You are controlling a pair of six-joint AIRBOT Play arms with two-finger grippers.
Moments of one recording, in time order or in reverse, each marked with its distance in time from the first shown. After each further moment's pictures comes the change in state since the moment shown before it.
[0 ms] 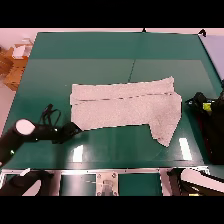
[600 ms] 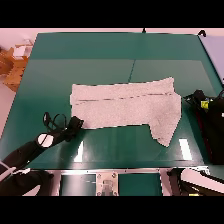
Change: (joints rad) left arm -0.299 -0.147 -0.127 -0.224 0.723 -0.305; right arm 0.011 0.012 -0.037 0.150 -0.069 -0.093
